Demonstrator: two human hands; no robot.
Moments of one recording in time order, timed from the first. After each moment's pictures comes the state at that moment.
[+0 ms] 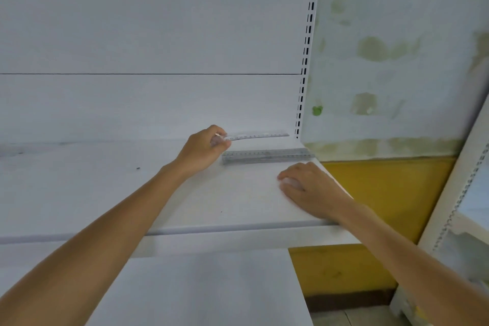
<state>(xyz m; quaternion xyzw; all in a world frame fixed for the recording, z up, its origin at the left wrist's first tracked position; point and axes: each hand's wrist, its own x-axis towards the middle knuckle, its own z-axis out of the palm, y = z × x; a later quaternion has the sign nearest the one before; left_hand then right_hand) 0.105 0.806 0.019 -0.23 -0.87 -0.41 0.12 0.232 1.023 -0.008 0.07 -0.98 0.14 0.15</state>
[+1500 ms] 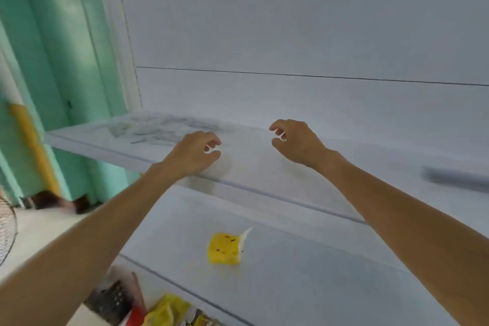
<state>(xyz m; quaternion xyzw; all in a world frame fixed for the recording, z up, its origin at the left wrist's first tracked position) 0.189 0.426 0.024 -0.05 -0.95 -0.23 0.20 0.139 0.656 0.050 0.26 -0.92 0.24 0.16</state>
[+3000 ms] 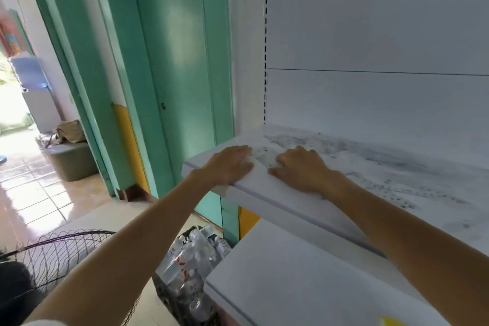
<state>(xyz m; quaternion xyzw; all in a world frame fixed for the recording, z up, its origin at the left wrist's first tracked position) 0.076 0.001 -0.006 0.03 -0.99 -0.12 0.09 0.022 0.185 0.009 0.37 -0.92 0.02 0.09</state>
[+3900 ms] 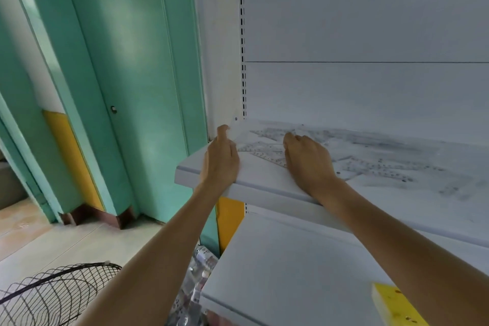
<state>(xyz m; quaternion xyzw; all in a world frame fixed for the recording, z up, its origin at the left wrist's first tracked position) 0.065 -0.010 -0.025 0.04 -0.87 -0.34 0.35 0.055 0.164 -0.008 0.22 -0.91 0.08 0.33</state>
